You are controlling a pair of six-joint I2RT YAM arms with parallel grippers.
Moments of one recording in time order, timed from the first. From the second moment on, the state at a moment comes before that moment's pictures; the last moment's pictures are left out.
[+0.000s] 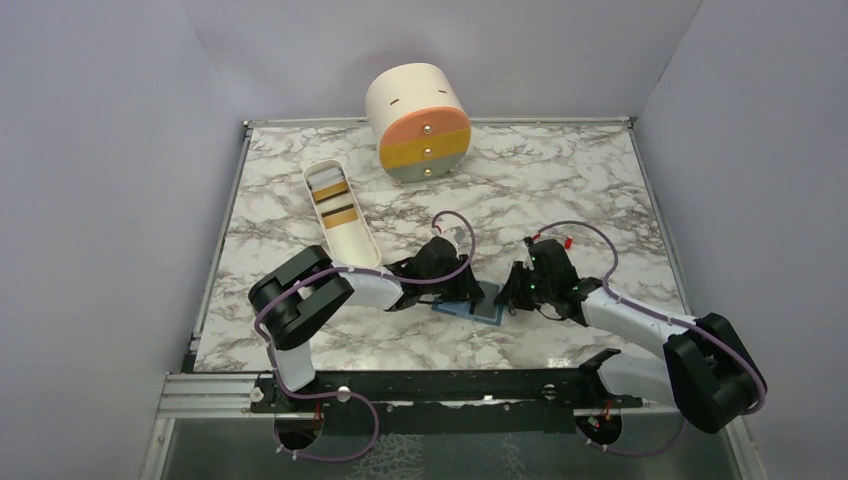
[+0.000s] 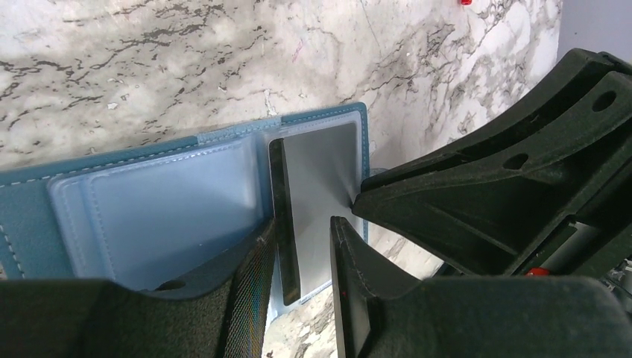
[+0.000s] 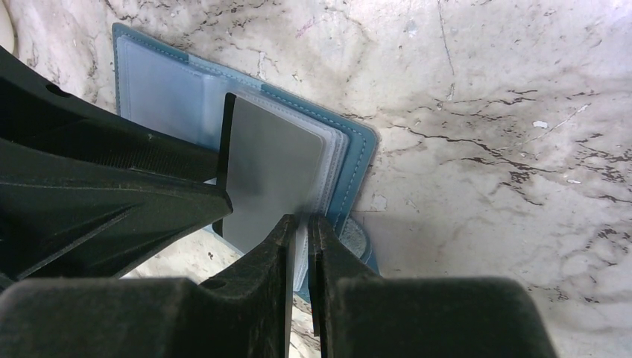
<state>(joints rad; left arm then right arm) -0.92 1.78 0.77 0.36 0.19 -0.94 0.51 1.18 0.41 -0.10 -0.20 0.65</state>
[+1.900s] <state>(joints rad) -0.35 1.47 1.24 -0.40 -0.20 0.31 0.51 1.03 0.53 -0.17 -0.25 0.50</state>
